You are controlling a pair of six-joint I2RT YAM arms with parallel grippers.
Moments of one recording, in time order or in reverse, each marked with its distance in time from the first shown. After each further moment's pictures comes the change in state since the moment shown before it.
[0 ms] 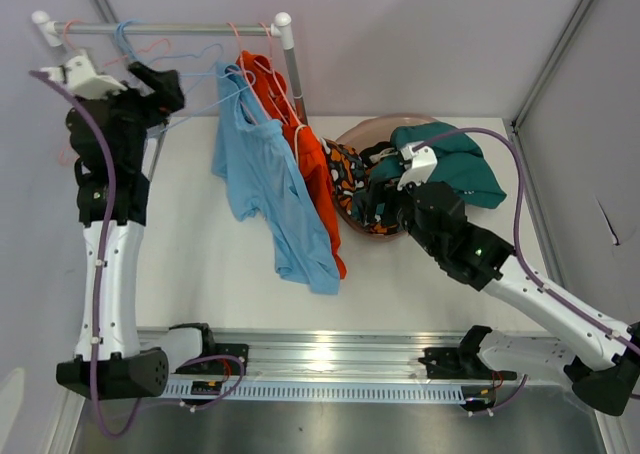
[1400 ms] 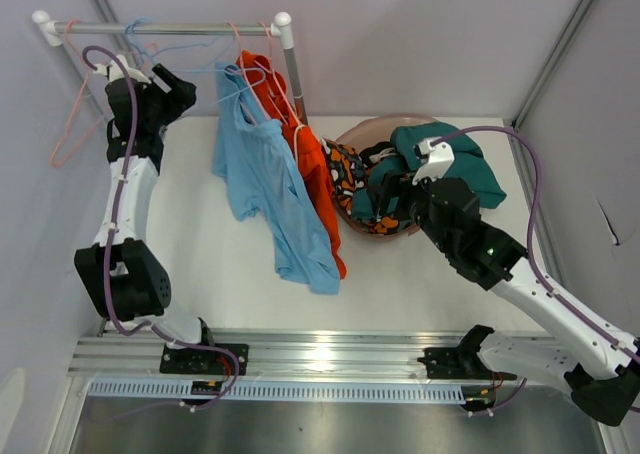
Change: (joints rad) left arm 0.098 0.446 0.006 0.127 0.230 -0.117; right arm -0.077 -0.040 0.005 -0.030 -0.017 0.000
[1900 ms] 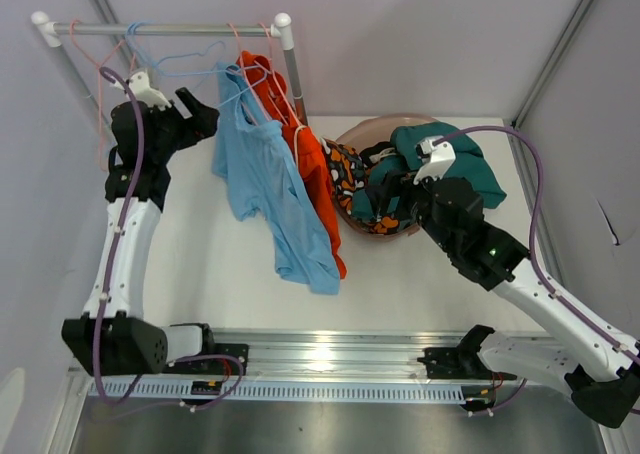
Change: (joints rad) left arm -0.166 -0.357 -0.134 -0.229 0.000 0.141; right arm -0.019 -0.006 0.000 0.018 -0.053 0.003
